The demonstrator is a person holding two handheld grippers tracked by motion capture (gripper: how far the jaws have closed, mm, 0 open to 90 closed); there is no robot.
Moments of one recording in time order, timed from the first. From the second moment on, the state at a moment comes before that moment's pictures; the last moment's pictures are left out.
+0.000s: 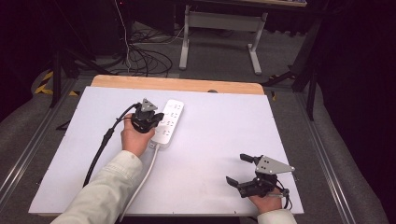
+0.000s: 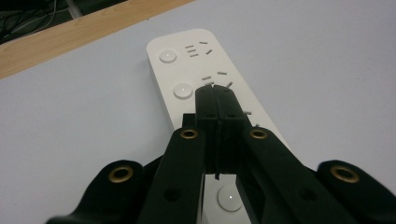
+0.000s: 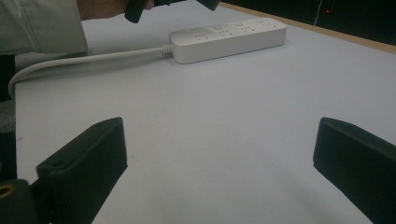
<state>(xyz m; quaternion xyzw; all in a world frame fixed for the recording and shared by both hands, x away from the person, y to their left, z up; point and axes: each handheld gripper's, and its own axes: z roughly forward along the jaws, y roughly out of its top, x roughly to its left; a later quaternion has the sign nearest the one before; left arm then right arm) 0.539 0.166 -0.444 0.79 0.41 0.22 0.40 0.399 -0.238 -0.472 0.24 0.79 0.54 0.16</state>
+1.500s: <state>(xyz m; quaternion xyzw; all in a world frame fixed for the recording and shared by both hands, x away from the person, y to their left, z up) 0.462 0.199 -0.378 0.80 0.34 0.20 0.45 0.398 -0.237 -0.472 0.24 0.79 0.54 0.16</state>
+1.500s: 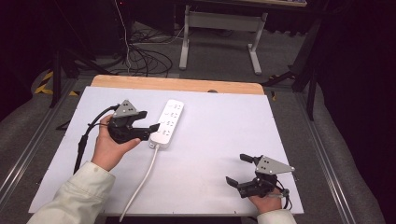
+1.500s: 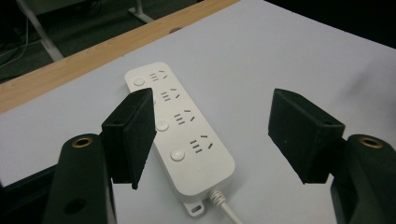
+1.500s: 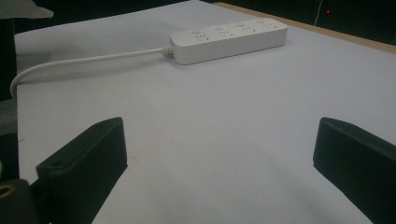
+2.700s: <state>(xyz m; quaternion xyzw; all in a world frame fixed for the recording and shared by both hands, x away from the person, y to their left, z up) 0.381 0.268 -0.434 0.79 0.30 0.18 0.51 0.397 -0.238 -0.471 0.24 0.79 0.54 0.16</state>
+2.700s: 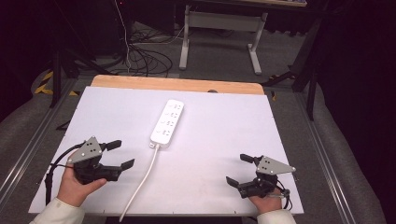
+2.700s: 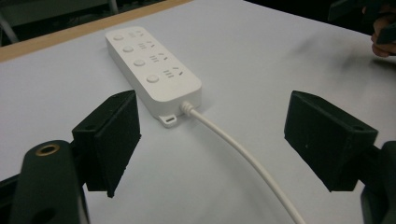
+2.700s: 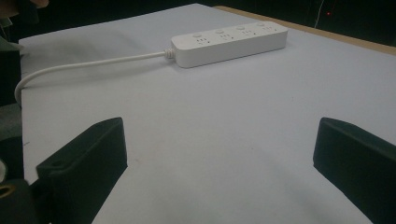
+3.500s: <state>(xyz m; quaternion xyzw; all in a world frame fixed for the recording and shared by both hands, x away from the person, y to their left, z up) 0.362 0.288 -0.472 0.80 0.32 0.20 0.46 0.399 -0.238 -0.471 0.25 0.79 0.55 0.15</state>
